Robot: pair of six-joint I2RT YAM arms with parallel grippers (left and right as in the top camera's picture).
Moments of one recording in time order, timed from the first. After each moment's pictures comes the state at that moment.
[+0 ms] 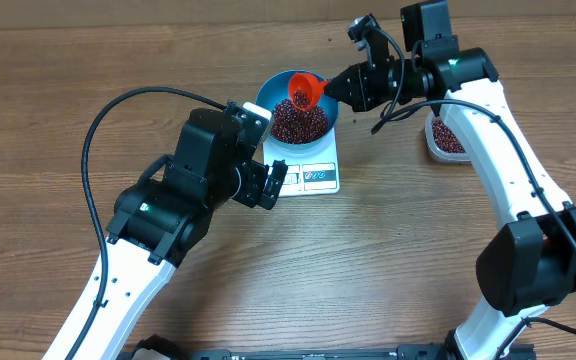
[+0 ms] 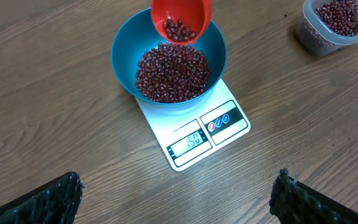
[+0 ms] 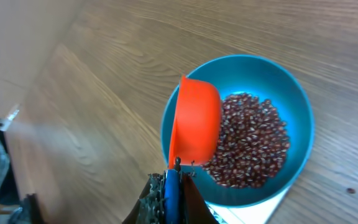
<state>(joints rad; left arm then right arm) -0.47 1.23 1.23 -0.79 0.00 -0.02 0.22 1.89 1.74 -0.80 -0.73 -0.06</state>
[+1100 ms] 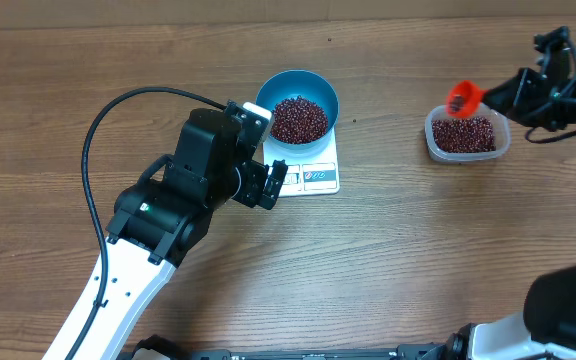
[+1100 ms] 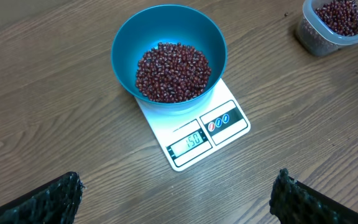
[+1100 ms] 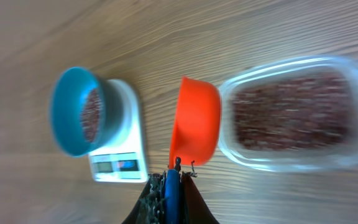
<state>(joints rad) -0.47 1.23 1.23 -0.79 0.00 -0.02 -0.32 1.70 1.75 -1.19 -0.52 0.00</state>
